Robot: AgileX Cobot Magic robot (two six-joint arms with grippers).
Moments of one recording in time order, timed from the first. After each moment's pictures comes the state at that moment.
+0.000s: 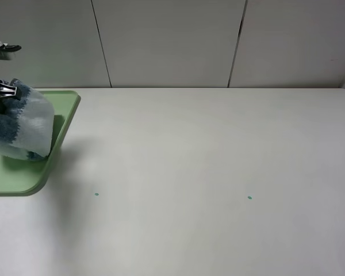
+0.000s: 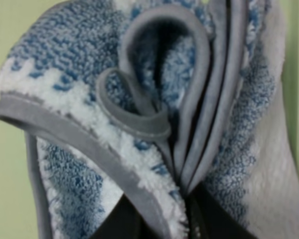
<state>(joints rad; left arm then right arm) 0.17 1.67 -0.98 0.15 0.36 0.00 -0.17 -0.01 -0.50 0.12 1.03 -0.07</state>
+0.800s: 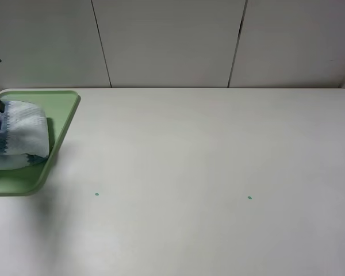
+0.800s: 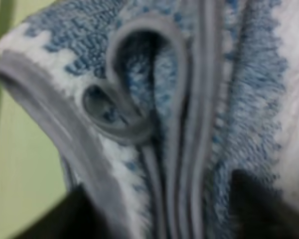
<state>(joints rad) 0.28 1.67 -0.91 0.16 0.36 -0.04 -0.17 -0.01 -0.50 0.12 1.03 -0.07</state>
